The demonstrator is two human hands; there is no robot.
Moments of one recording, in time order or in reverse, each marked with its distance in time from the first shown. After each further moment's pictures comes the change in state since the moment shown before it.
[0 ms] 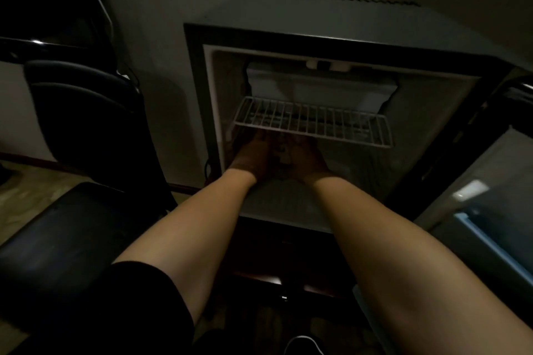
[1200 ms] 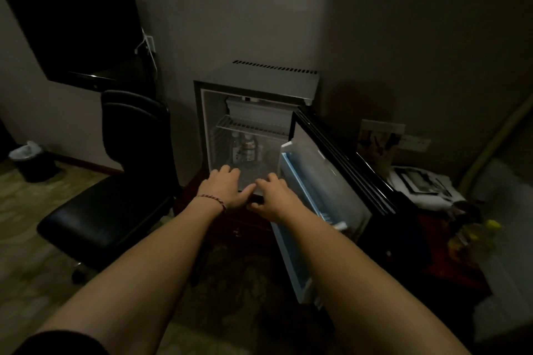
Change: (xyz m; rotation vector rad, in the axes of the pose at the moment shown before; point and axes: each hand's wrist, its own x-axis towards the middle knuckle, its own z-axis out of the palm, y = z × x) left_hand -0.357 0.256 -0.065 0.269 0.021 -0.261; right_hand -0.403 -0.022 -0.171 -0.156 -0.185 -0.157
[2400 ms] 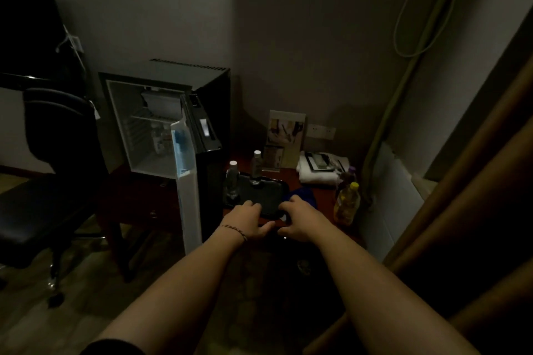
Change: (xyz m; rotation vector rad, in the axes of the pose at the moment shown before) left_hand -0.156 0.345 0.115 -0.048 -0.188 0.263; right_hand -0.285 0.294 -0.056 -0.047 -0.088 0.193
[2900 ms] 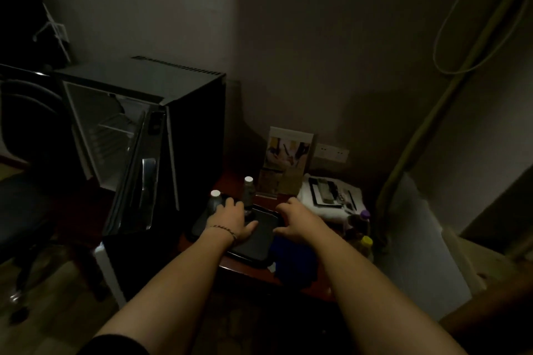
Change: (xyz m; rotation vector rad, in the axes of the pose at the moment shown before) left_hand 0.210 -0.014 -0.020 -0.043 0.082 -0.293; right_hand 0.213 0.086 -0.058 -0.023 -0.041 -0.051
